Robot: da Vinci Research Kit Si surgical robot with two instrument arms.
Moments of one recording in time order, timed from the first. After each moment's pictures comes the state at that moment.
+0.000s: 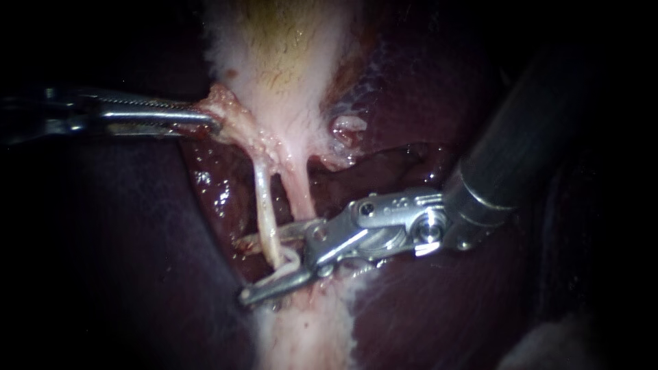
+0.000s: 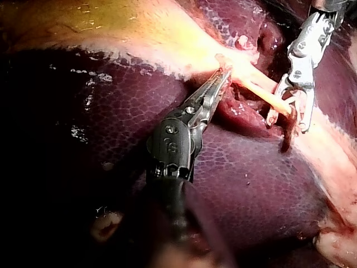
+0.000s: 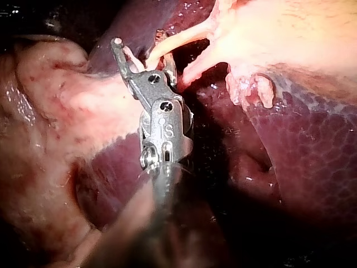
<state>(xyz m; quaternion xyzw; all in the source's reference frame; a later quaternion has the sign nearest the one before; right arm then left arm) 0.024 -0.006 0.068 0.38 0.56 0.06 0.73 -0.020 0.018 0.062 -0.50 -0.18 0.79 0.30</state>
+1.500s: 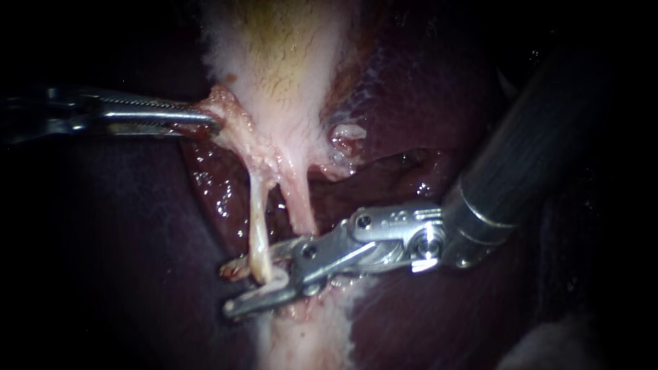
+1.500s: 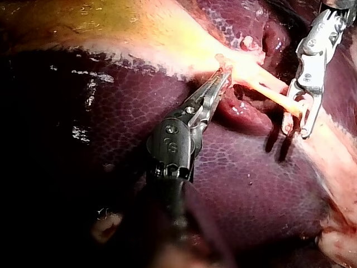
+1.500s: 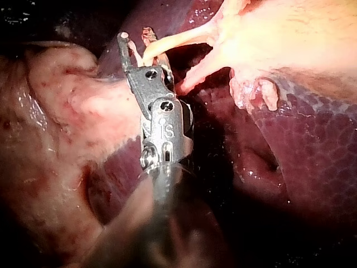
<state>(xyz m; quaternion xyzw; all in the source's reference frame) 0.025 -0.007 0.067 0.40 0.55 0.05 0.73 -0.020 0.018 0.062 -0.50 -0.18 0.79 0.30</state>
